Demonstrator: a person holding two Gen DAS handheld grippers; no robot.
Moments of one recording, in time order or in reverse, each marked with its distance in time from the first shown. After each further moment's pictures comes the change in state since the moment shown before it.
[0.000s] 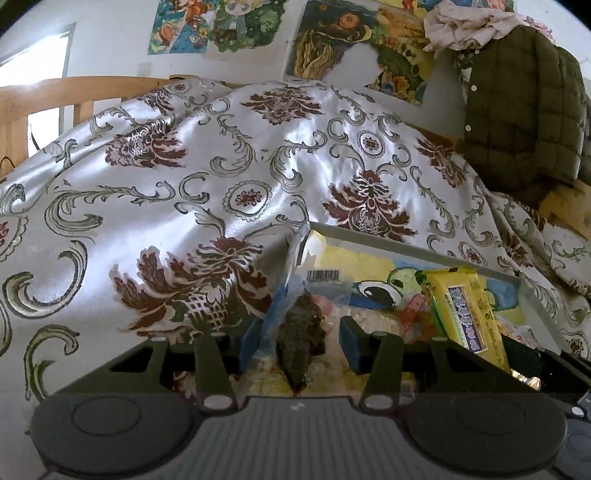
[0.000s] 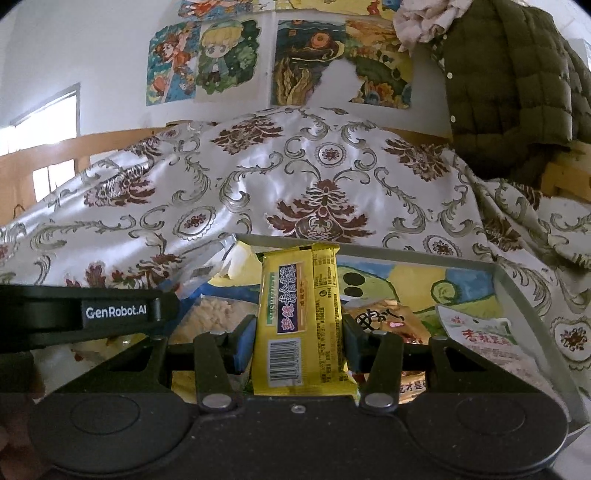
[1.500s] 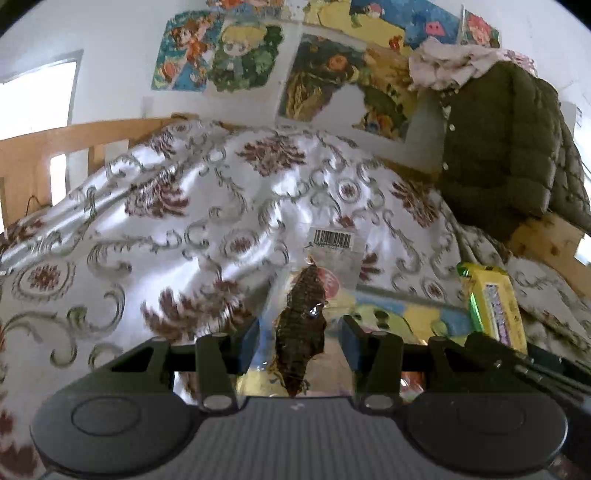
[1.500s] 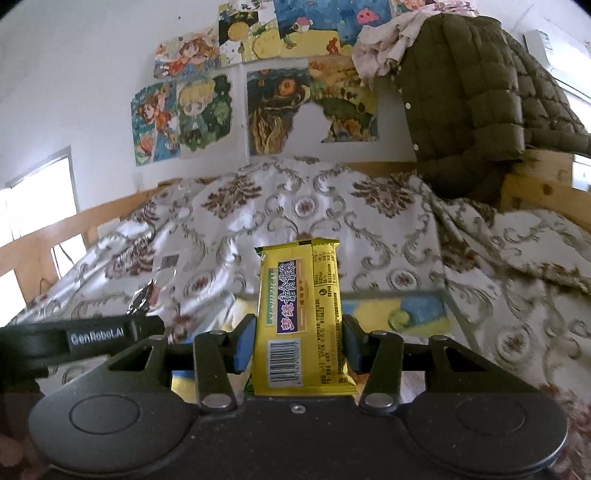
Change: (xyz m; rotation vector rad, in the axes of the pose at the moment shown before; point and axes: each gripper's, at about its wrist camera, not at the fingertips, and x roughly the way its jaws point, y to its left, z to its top) left arm -0.085 -0.019 0.023 -0.012 -0.101 -0.015; right arm -0.097 -0.037 0.036 0.147 -0.104 0.015
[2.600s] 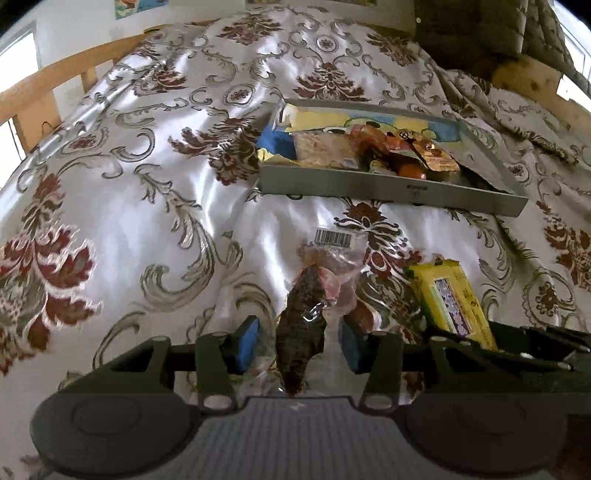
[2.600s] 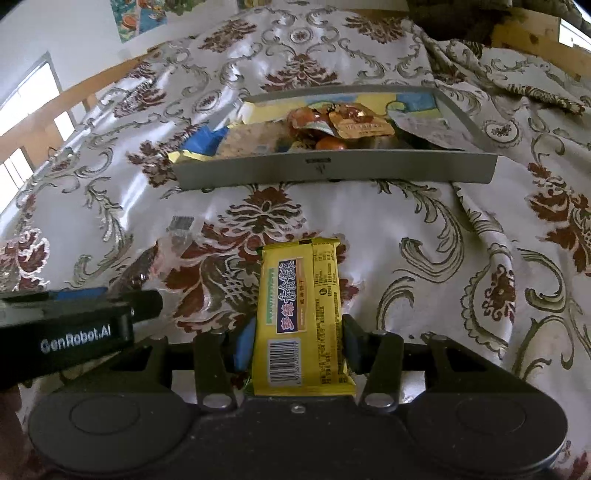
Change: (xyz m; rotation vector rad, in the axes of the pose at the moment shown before) left arm -0.094 0.005 -0.102 0.197 0.421 0.038; right arm -0.080 0.025 -0.119 0.066 0.493 -0.026
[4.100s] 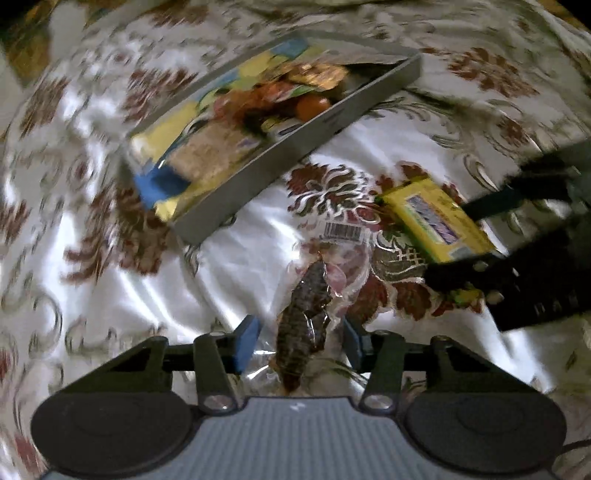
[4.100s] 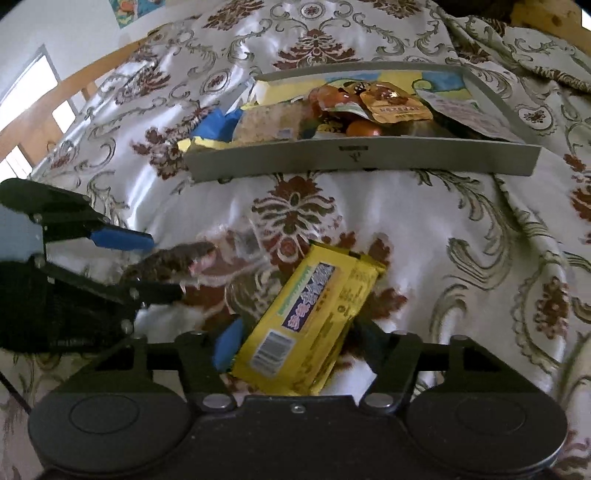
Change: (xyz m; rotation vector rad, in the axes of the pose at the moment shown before) left arm 0.057 0.008 0.053 0.742 0.168 -0.182; right arm 0.027 0.019 0.020 0.010 0.098 0.029
